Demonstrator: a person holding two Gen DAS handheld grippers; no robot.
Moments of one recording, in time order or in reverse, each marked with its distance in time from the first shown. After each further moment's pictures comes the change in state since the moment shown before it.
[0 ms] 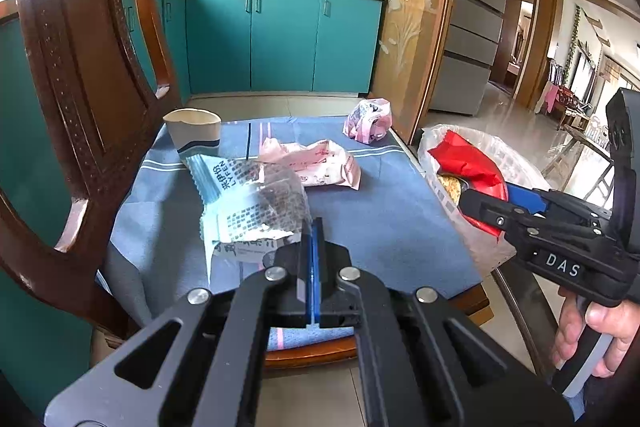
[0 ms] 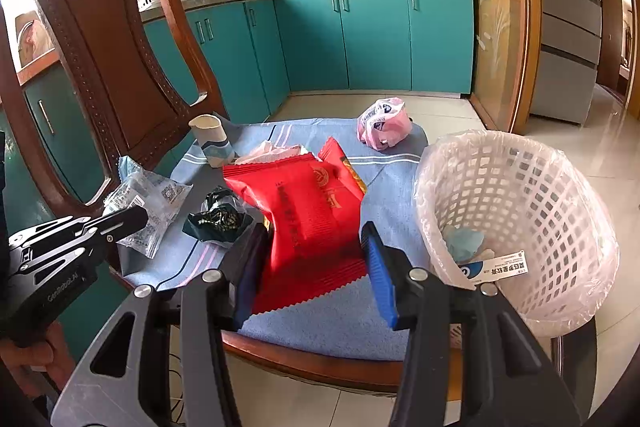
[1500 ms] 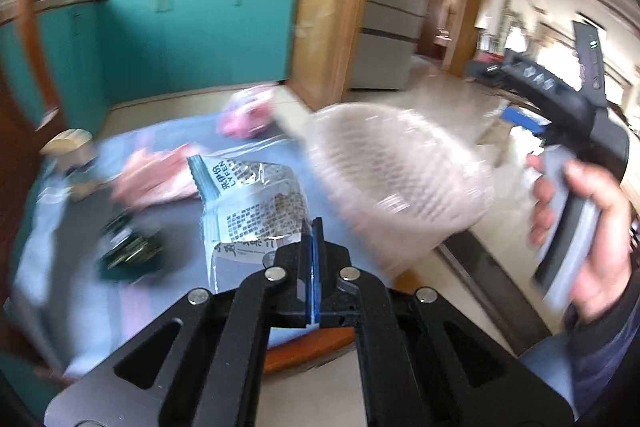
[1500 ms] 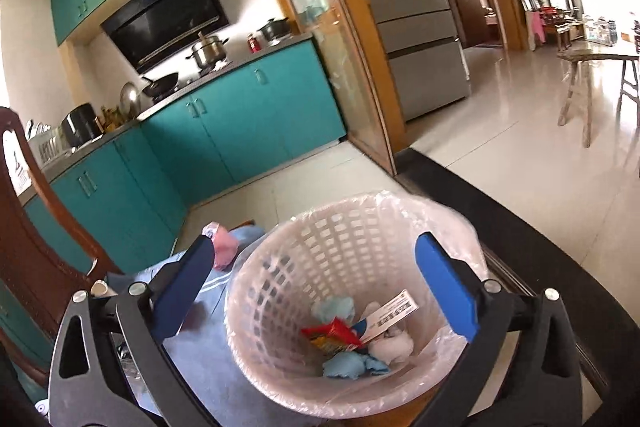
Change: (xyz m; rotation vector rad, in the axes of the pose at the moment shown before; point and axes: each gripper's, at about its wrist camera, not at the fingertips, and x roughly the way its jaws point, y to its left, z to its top) left arm 0.035 -0.110 0.012 0.160 0.039 -0.285; right arm -0.066 -0.170 0.018 0.457 -0.317 -0.320
